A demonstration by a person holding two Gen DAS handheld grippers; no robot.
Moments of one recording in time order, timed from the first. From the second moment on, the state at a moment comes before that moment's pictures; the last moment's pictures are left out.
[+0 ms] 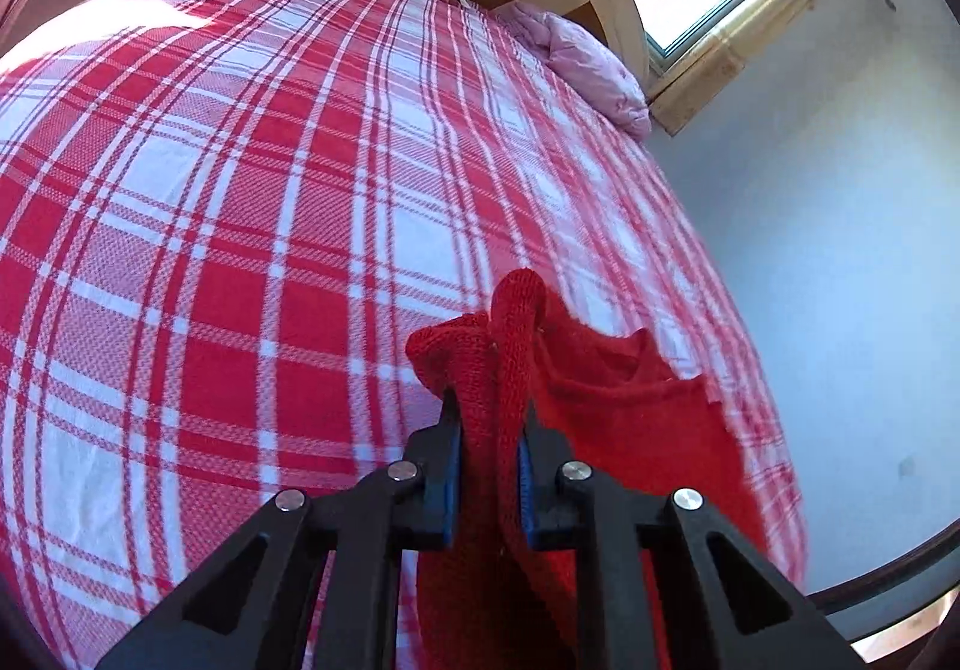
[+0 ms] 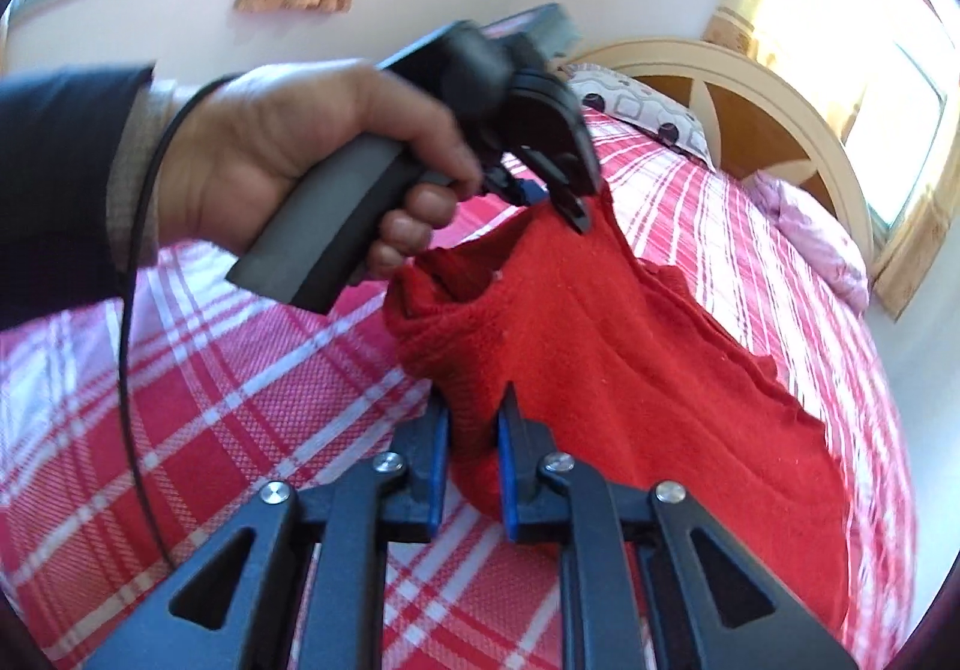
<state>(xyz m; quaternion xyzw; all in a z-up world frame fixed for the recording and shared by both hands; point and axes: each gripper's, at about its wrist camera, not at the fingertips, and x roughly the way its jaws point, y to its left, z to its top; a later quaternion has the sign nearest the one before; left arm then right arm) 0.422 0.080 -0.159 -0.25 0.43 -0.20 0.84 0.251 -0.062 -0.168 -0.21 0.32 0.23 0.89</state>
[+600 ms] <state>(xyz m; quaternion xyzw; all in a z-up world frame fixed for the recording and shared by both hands) 0.427 -0.003 -0.111 -0.25 0.43 -0.24 0.83 0.251 -0.167 -0.128 -0.04 0.32 0.19 0.93</state>
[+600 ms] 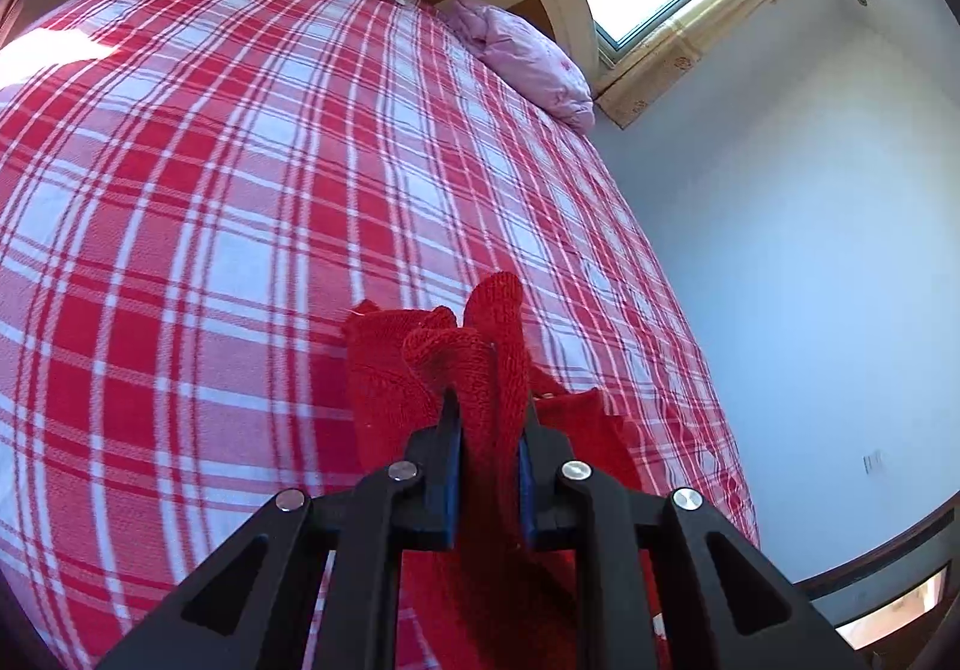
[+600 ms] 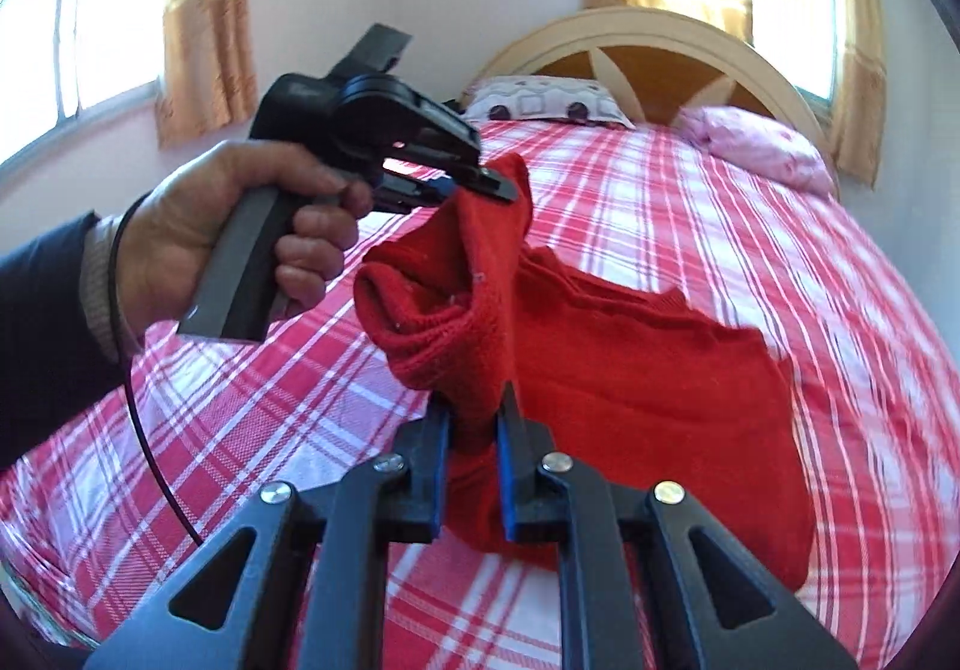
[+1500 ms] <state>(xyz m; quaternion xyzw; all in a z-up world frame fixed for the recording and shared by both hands) 0.445 -0.183 -0.145 -0.15 0.49 -0.28 0.81 0.235 -0.314 -0.175 0.20 0.36 0.12 0.91</state>
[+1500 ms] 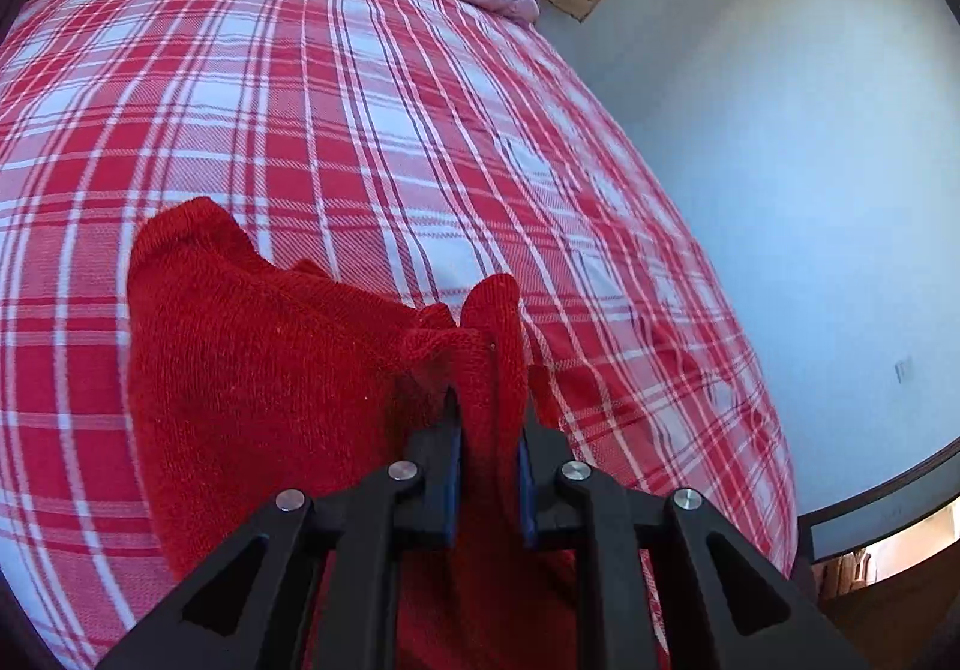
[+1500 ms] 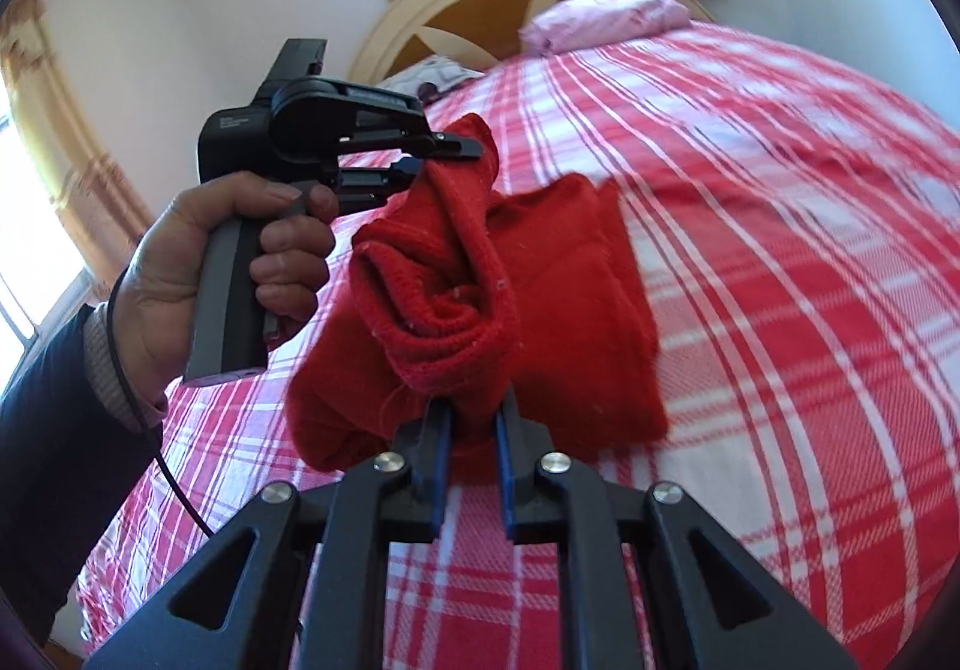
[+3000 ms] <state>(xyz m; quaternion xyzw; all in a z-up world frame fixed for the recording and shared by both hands) 0.313 -0.175 -0.168 0.04 0.34 -0.24 0.91 0.296 -0.332 -0.113 0.19 0.33 0.12 0.91</state>
